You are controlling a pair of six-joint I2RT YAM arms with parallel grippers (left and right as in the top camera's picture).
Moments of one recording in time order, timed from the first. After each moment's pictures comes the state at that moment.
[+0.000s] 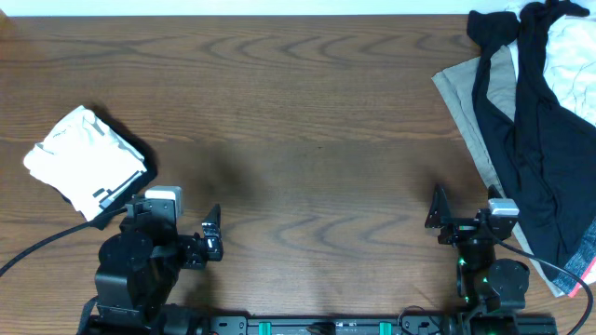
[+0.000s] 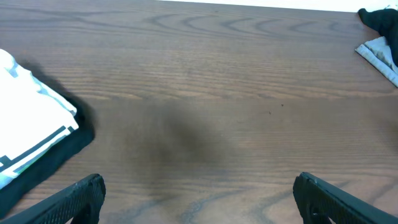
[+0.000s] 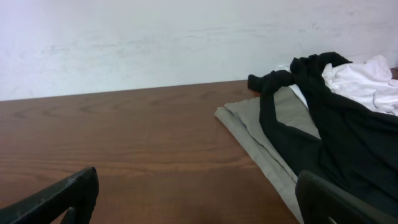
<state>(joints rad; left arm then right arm) -0.17 0.42 0.76 -0.90 0.02 -0.15 0.02 0.01 0.01 -0.07 0.01 0.15</state>
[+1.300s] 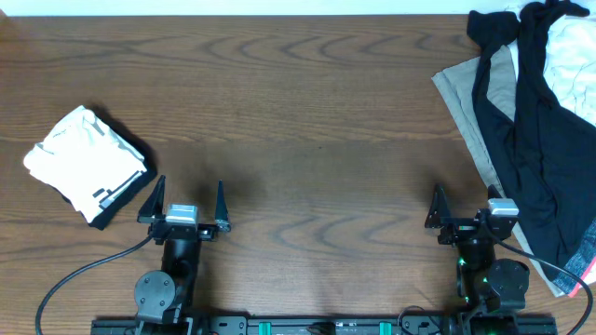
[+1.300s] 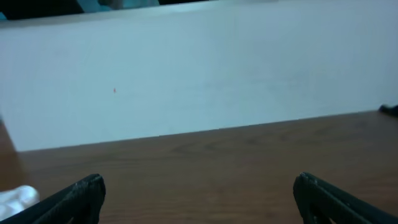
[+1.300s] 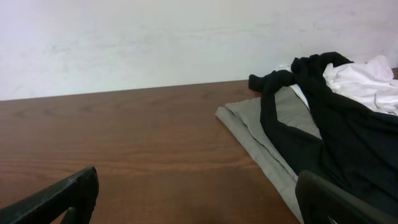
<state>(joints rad) -0.17 0.01 0.01 0.11 -0.08 0.11 0.02 0.01 0.01 -0.07 0.01 0.15</state>
